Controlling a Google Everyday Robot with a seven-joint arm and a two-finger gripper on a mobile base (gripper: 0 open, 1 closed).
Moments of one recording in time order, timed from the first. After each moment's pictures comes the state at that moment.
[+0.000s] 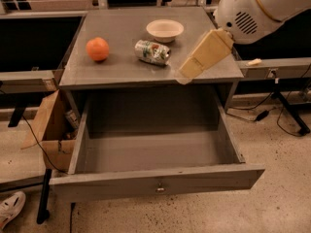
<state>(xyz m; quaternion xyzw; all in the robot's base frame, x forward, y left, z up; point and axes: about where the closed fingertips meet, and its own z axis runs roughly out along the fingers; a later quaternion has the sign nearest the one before) 0.509 -0.093 1.023 -0.49 0.79 0.06 0.36</state>
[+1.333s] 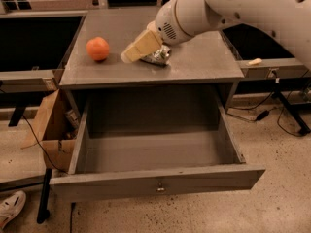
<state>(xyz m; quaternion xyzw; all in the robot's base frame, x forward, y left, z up) 0.632 0.008 0.985 -0.45 0.76 0.12 0.46</state>
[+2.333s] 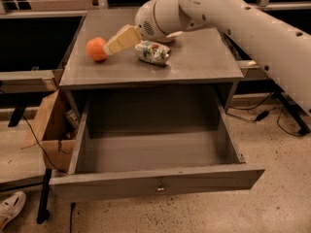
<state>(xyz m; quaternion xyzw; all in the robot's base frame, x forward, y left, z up) 0.701 0.074 0.971 -0.47 0.71 0.18 0.50</state>
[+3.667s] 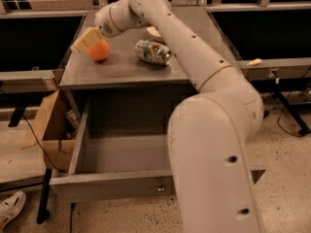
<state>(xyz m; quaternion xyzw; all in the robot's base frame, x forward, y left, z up) 0.804 0.212 0.920 -0.55 0.64 0.25 0.47</state>
